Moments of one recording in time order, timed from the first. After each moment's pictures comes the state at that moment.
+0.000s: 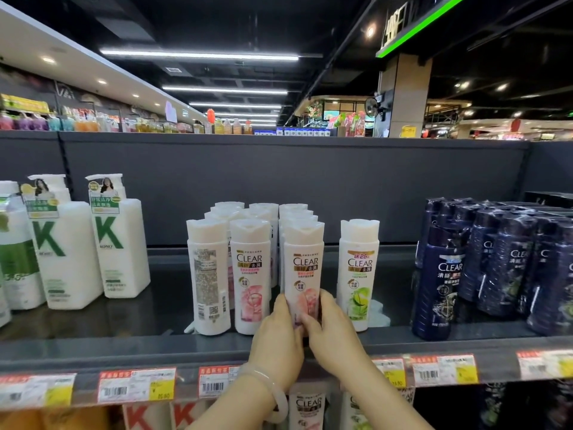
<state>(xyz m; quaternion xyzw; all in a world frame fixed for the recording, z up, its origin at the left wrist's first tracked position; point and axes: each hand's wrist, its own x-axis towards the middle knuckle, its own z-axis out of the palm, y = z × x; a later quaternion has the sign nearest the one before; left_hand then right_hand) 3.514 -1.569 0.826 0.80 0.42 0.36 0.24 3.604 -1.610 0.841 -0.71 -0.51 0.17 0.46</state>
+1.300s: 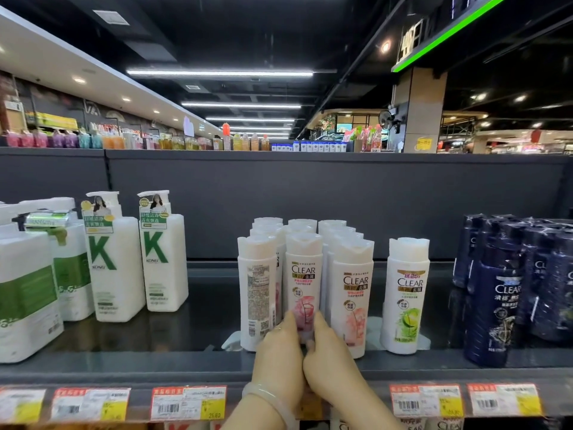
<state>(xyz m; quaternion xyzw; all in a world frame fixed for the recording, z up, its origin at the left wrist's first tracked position) 3.464 -1.539 0.836 0.80 0.48 0.31 0.18 3.534 -1.585 0.851 -0.74 -0.52 0.22 0.37</state>
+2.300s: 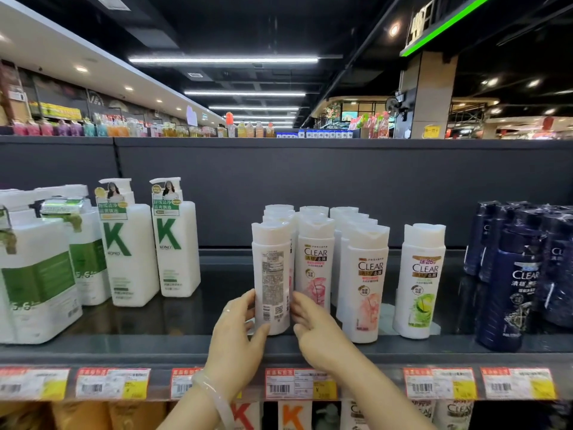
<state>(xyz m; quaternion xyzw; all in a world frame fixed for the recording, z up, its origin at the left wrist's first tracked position) 3.390 -1.515 0.820 0.74 0.40 0.47 0.26 3.523 -1.562 0.841 -0.62 -0.59 0.32 0.41</state>
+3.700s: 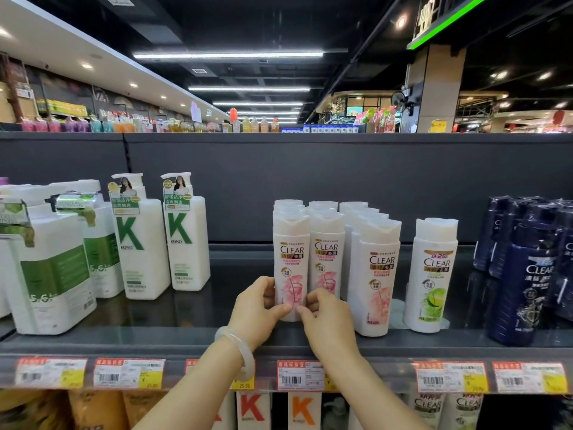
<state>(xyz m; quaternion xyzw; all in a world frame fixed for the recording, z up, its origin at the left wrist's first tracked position) 3.400 -1.484 0.834 0.75 0.40 0.40 0.34 3.518 -1.546 0.827 -0.72 -0.52 0.07 0.46</state>
